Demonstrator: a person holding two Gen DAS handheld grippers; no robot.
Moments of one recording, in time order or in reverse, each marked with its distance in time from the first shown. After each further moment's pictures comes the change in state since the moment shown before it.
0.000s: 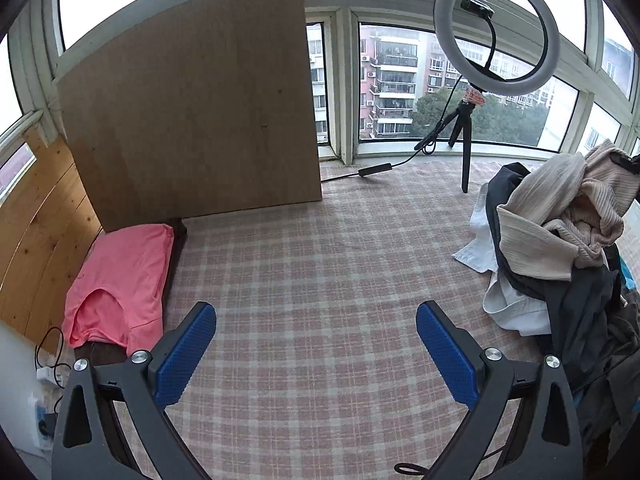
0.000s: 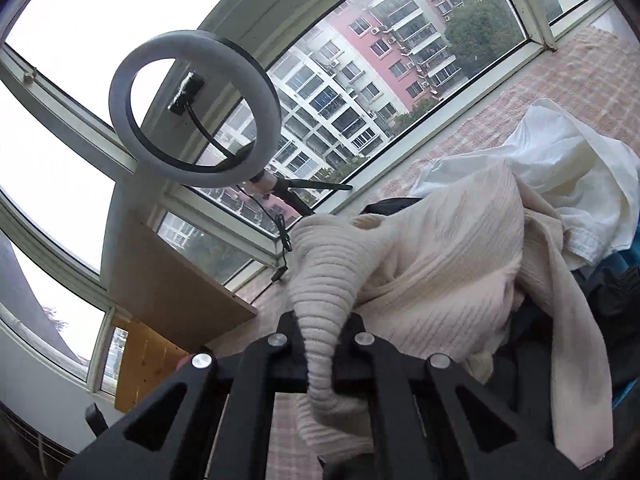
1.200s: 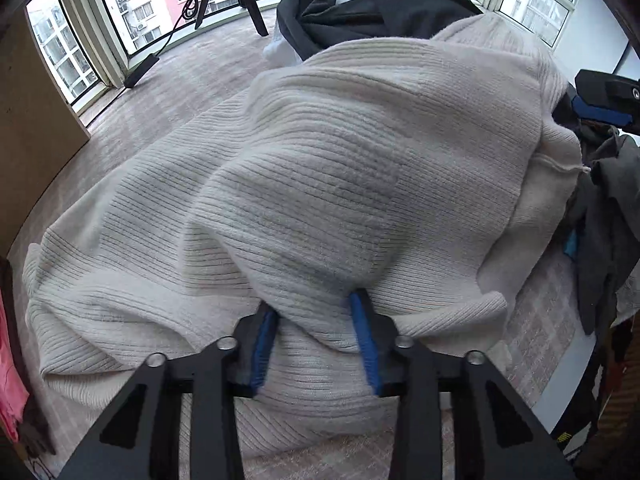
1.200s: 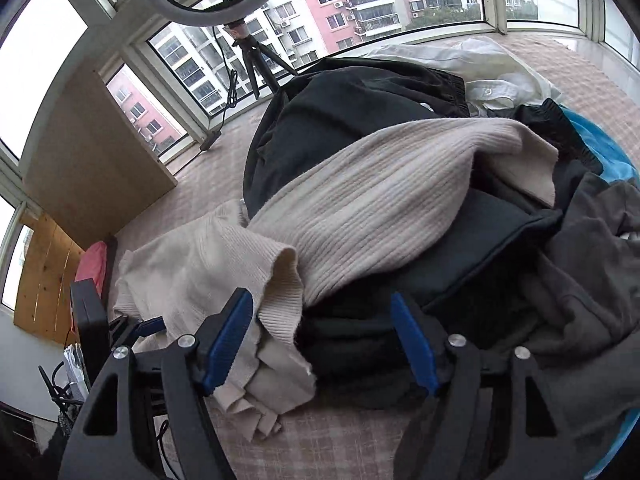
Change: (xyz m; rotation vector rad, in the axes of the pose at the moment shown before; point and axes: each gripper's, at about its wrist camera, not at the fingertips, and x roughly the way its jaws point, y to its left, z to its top) left arm 0.098 -0.166 -0.107 0.470 0.316 -0.379; right arm 0.016 0.027 -0.216 -0.246 0.244 -0.460
